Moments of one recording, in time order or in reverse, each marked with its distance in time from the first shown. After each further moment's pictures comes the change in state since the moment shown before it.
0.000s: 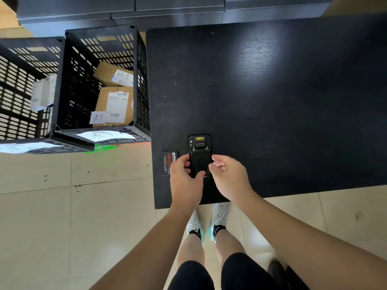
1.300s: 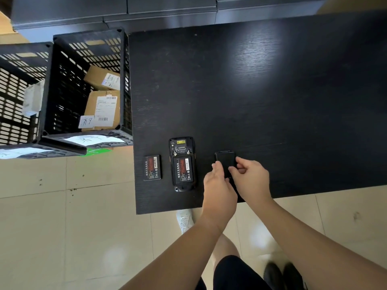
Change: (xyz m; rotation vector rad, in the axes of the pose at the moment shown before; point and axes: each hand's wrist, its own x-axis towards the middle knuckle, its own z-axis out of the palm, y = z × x) left_hand -0.048 0.035 0.102 0.242 -0.264 0.156; right_hand 0.026 0.071 -0.067 -0.160 0.237 -0.007
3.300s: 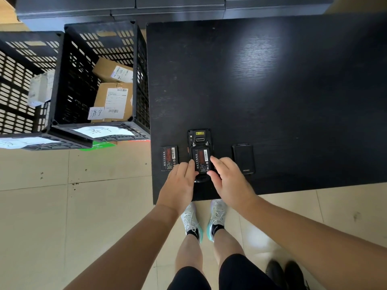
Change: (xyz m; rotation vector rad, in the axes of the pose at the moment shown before) left_hand 0.014 -0.122 -0.101 0.642 0.210 0.564; right_hand -0.047 -0.035 0.062 -0.212 -0.148 -0.636
